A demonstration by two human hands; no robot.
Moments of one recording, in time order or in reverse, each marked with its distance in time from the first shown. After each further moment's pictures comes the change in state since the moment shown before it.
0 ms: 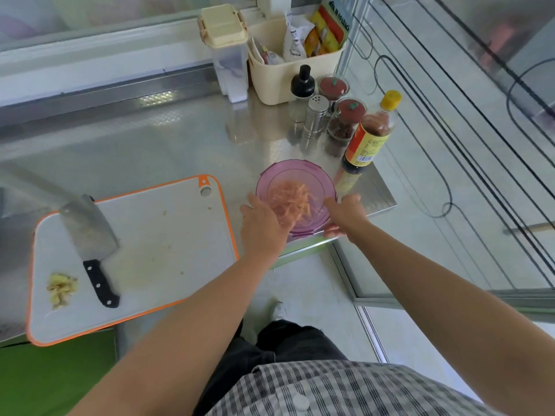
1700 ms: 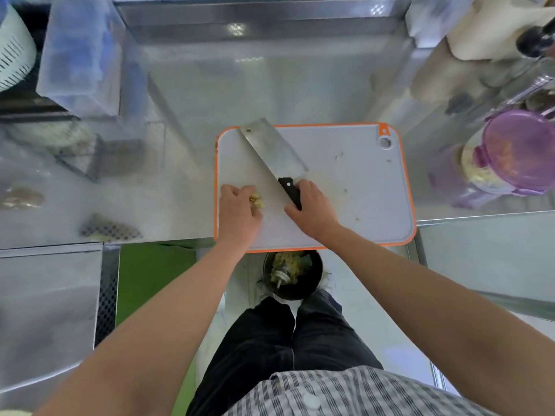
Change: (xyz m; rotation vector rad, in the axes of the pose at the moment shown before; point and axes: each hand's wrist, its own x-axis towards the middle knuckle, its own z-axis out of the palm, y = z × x) left_hand -0.048 -0.385 -0.139 -0.168 0.115 -0.169; right_hand -0.160 -0.026 0.385 -0.692 -0.257 -0.704
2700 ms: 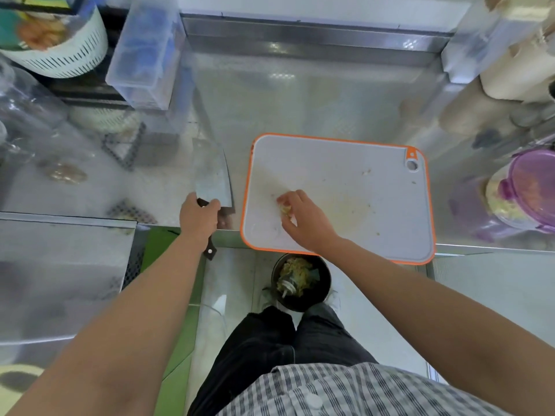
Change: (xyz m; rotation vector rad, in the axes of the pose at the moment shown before) left_hand -0.009 -0.078 -0.070 -0.630 0.184 -0.605; right_hand -0.007 -0.031 0.032 -0.016 -0.030 -0.395
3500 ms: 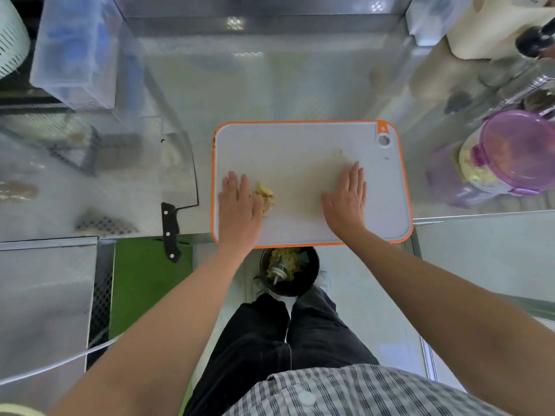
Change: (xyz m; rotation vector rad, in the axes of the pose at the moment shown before) left_hand -0.039 -0.006 0.104 0.646 -0.226 0.665; right_hand -0.028 0.097 -0.032 -0.190 0.229 0.578
